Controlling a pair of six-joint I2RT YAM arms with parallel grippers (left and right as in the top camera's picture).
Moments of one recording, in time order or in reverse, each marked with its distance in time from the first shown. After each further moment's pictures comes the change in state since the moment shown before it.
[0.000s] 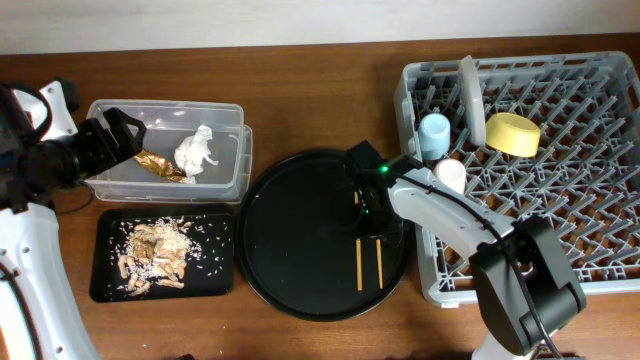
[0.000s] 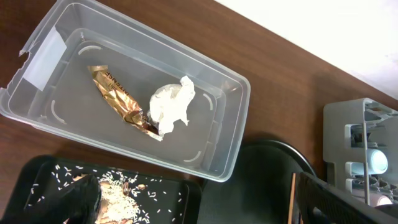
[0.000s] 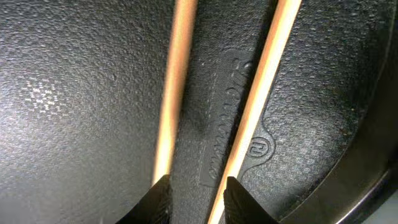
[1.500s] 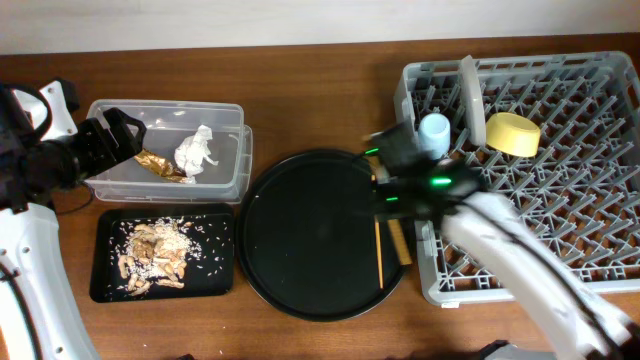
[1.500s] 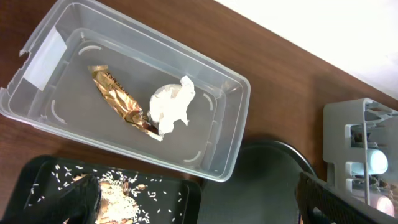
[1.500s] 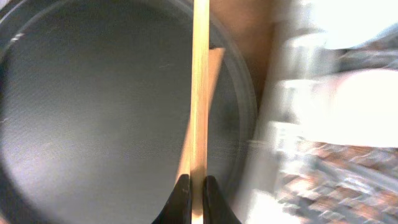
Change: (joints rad) left arm 0.000 0.000 0.000 0.000 0.000 0.000; right arm -0.055 -0.401 0.069 -0.092 0.159 -0.127
